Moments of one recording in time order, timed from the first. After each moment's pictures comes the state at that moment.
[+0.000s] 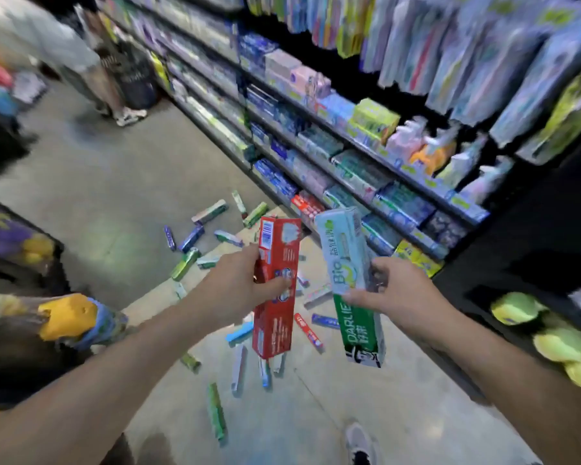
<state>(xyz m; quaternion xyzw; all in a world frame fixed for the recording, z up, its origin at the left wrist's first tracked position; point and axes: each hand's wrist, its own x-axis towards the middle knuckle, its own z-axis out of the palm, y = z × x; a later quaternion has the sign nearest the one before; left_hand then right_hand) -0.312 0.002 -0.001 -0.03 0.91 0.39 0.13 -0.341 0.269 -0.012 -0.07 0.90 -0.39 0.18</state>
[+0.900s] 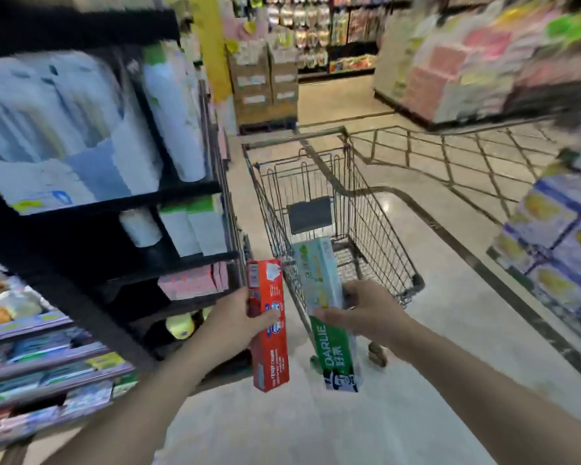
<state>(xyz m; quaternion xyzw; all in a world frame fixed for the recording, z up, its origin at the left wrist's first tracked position) -0.131 0.623 0.074 0.39 0.78 0.34 0.34 0.065 0.758 0.089 0.40 0.73 -0.54 -0.07</state>
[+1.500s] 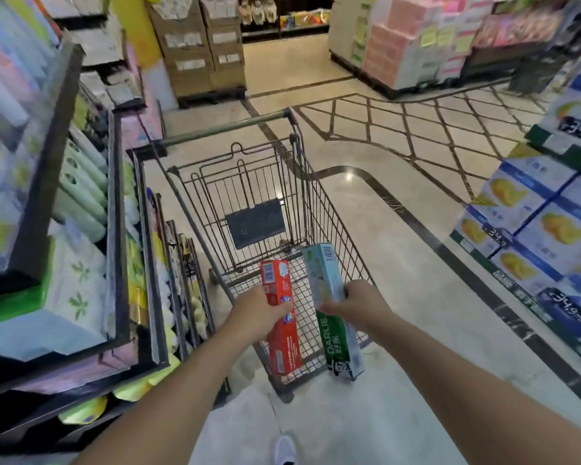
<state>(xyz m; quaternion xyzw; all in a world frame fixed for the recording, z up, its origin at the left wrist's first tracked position) -0.141 0.951 -0.019 0.40 0.80 0.22 0.39 0.033 1.043 -0.016 0.56 0.68 -0.47 -0.03</state>
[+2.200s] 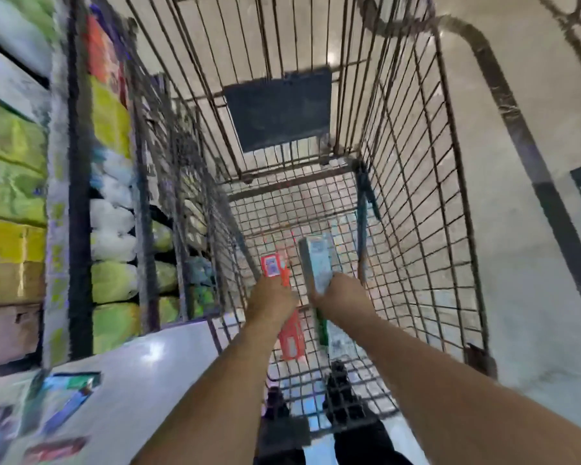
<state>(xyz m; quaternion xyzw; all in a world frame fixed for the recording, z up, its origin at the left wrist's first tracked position) -0.181 1.088 -0.318 0.12 0.88 0.06 0.45 -0.079 1.165 -0.331 0.54 0.71 -0.40 0.20</state>
